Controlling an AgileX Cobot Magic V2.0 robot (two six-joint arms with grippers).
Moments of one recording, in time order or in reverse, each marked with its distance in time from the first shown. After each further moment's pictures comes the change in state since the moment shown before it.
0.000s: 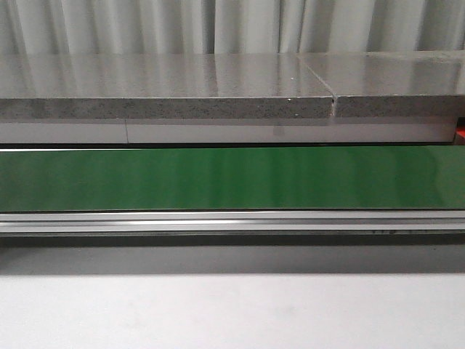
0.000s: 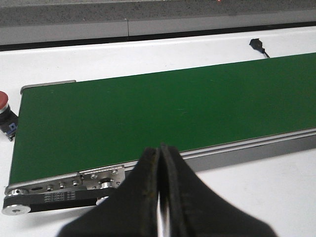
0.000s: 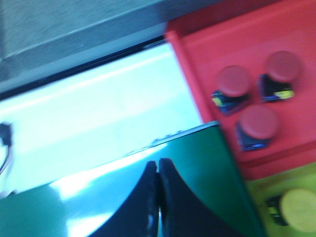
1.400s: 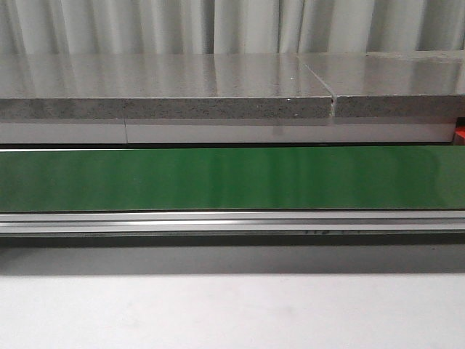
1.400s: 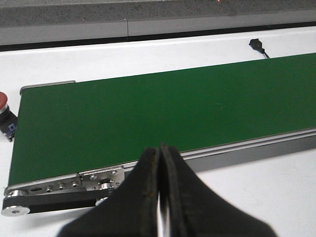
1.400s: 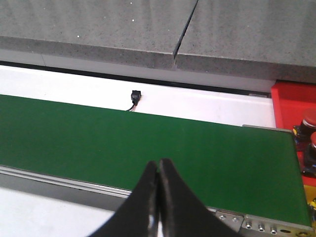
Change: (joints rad) left arm 0.000 0.000 0.000 0.000 -0.006 0.000; right arm 0.360 -0.964 0.572 -0.043 -0.055 -0.157
